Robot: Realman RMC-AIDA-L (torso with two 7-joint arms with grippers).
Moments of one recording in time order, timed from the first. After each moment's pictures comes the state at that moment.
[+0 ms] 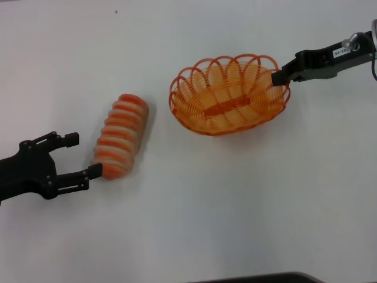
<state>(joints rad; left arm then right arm) -0.32 -2.13 0.61 0.72 2.09 1.62 -1.23 0.70 2.00 -0.65 -0.81 -2.47 -1.56 2.46</state>
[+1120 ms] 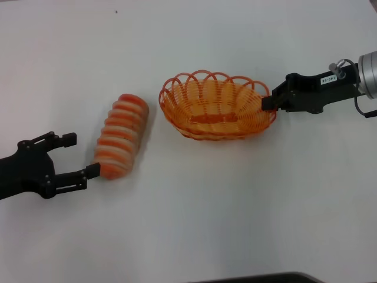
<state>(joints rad) -0.32 -2.13 0.61 0.72 2.09 1.60 -1.23 0.65 2.02 -0.61 -0.64 -2.43 -1.47 2.62</state>
